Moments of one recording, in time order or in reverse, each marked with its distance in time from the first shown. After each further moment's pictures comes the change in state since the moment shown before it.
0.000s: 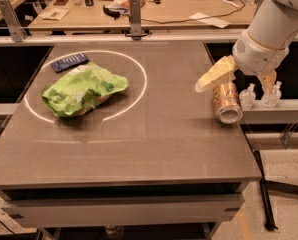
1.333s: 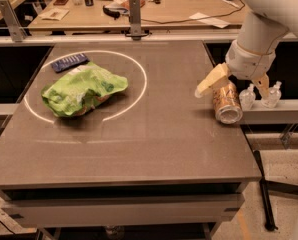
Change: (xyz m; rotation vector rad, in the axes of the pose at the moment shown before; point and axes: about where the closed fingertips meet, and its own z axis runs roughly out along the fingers) arm -0.019 -0.013 0.036 0.056 0.089 0.040
